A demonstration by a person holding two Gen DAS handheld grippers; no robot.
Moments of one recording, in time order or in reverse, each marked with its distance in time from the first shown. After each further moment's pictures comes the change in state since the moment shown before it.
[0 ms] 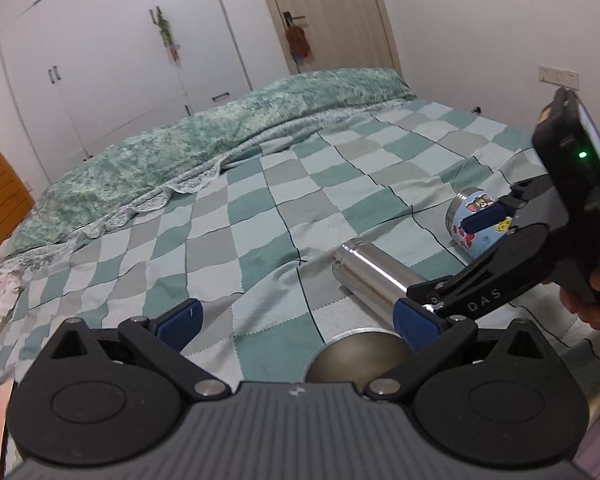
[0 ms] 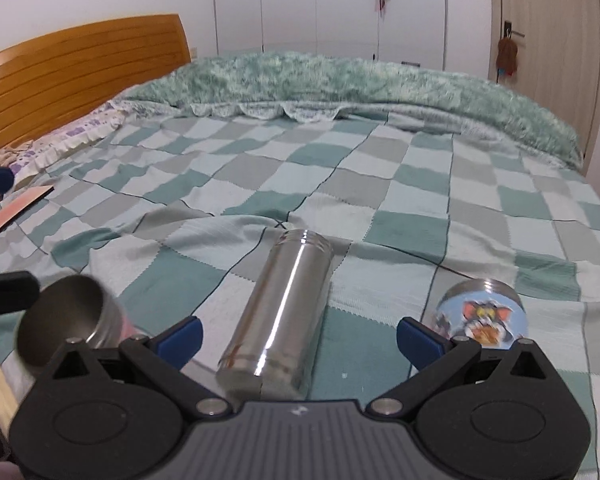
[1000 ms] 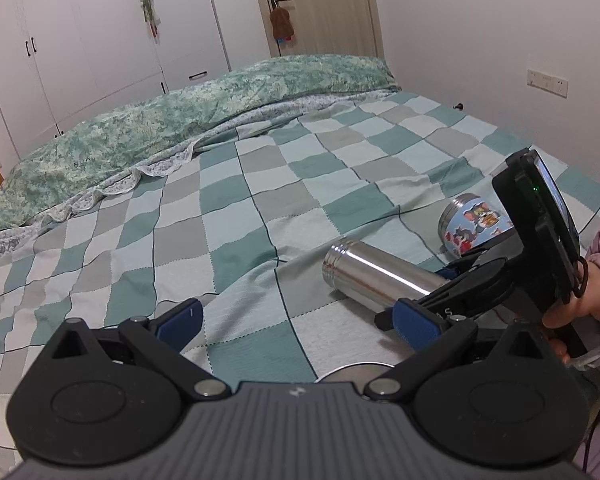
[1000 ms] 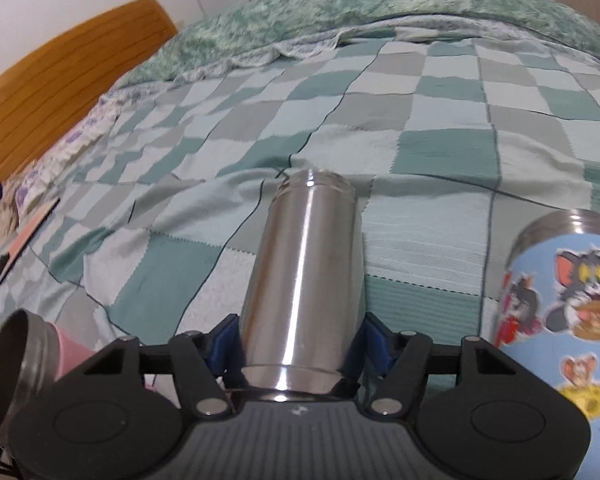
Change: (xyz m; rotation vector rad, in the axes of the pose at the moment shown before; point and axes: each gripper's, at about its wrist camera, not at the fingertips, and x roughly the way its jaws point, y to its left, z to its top) left arm 0.030 0.009 0.018 -0.044 0.044 -0.091; right arm 0.070 -0.030 -0.002 0.211 0.166 0.167
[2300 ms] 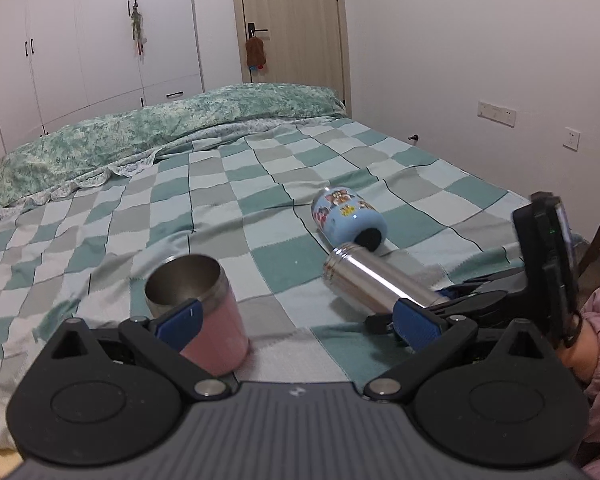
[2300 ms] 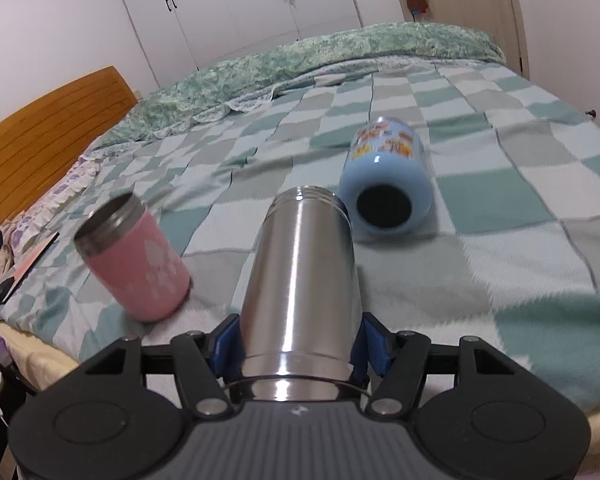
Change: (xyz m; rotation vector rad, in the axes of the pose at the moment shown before) left arm -0.123 -0.111 -0.083 -0.068 -0.097 -0.095; right arm -0.149 0.006 -0.173 0.124 -0.196 -0.128
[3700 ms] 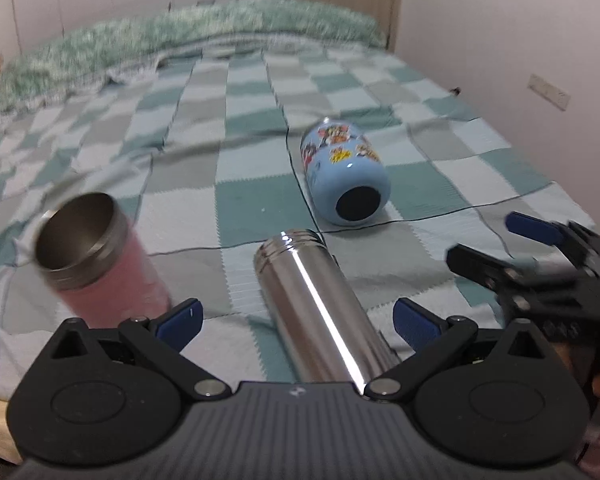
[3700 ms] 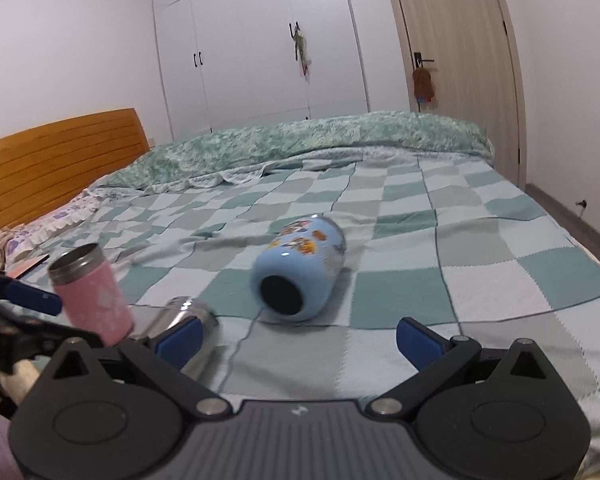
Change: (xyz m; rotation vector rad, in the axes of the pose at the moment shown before) left arm 0.121 -0.054 0.028 -0.194 0.273 0.063; right arm -0.044 -0.087 0.015 -0.149 -0.261 -0.011
